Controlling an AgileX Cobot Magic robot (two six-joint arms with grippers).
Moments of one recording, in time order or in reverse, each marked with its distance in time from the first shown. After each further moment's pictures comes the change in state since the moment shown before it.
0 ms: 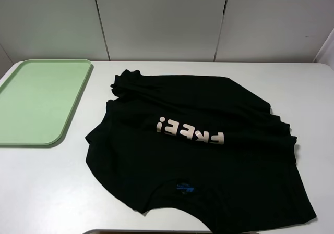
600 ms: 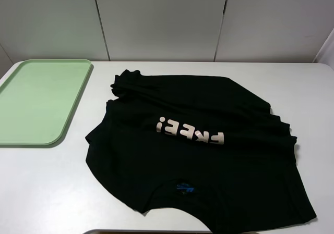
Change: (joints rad) left arm 0.000 0.000 0.000 0.011 -0.017 0.000; right arm 0.000 0.000 0.000 0.000 0.000 0.000
